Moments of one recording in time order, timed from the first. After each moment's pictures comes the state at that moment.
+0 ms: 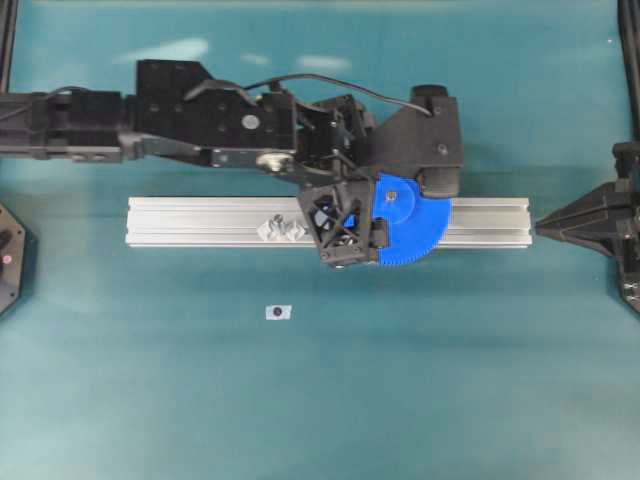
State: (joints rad) left arm 0.06 0.24 -0.12 0.02 0.91 -0.01; right arm -0.04 -1.14 1.34 0.04 0.22 0.18
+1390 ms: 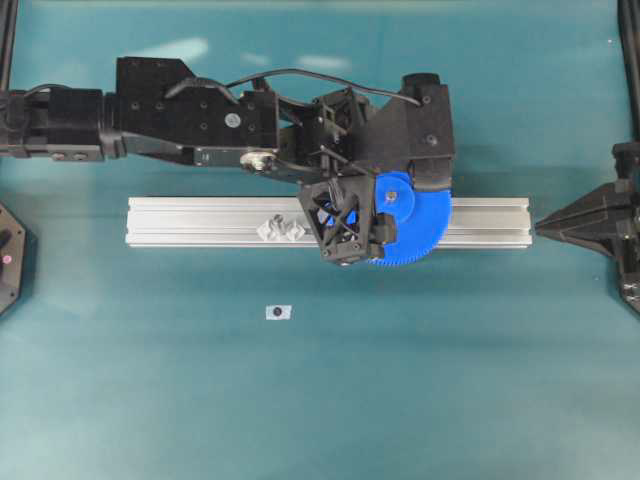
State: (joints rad) left arm 0.06 0.21 -0.09 0.02 0.80 -0.01; right arm -0.04 -1.14 1.35 0.04 0.22 0.18
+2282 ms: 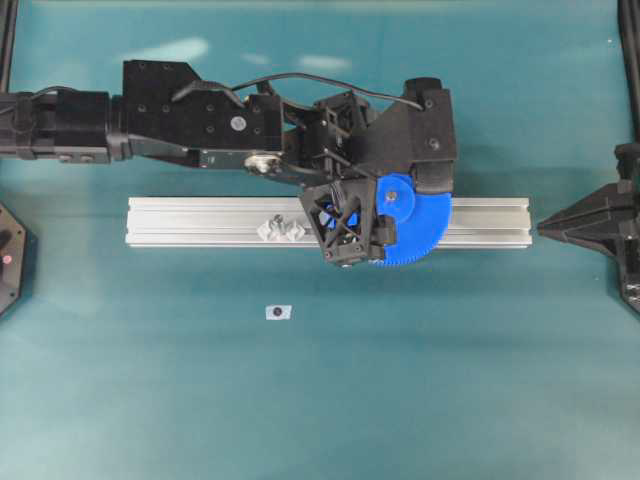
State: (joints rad) left arm 0.06 0.22 -0.09 0.02 0.80 -0.02; right arm -0.04 -1.16 1.36 0.04 0.22 0.18
